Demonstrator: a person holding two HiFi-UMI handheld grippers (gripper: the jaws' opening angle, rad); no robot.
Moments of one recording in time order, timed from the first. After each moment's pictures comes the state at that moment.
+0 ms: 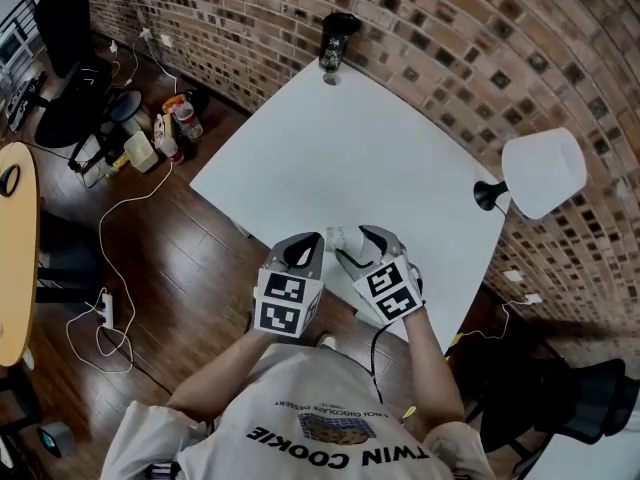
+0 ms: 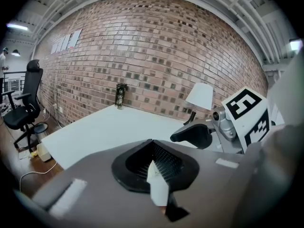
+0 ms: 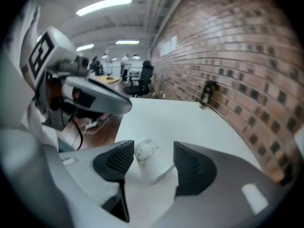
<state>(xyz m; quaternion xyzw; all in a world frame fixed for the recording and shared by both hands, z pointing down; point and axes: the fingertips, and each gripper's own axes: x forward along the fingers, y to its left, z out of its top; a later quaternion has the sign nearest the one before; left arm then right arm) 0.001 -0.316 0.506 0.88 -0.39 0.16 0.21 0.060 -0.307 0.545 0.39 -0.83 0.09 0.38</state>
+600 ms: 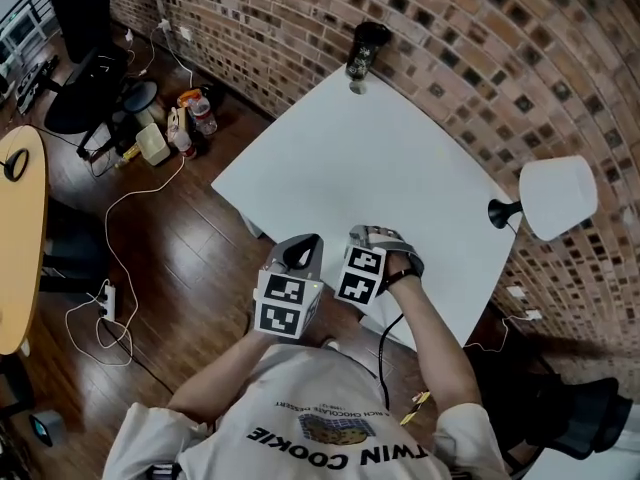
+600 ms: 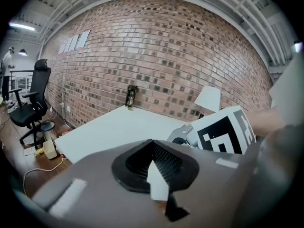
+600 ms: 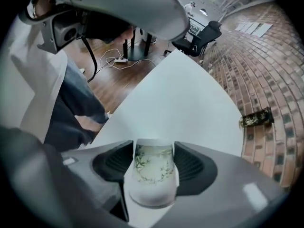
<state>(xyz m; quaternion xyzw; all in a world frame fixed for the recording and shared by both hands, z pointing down) -0.053 -0.336 0.508 0.87 -0.42 0.15 0.22 0.019 -0.315 0.624 0.13 -0.71 -0.04 0.69</state>
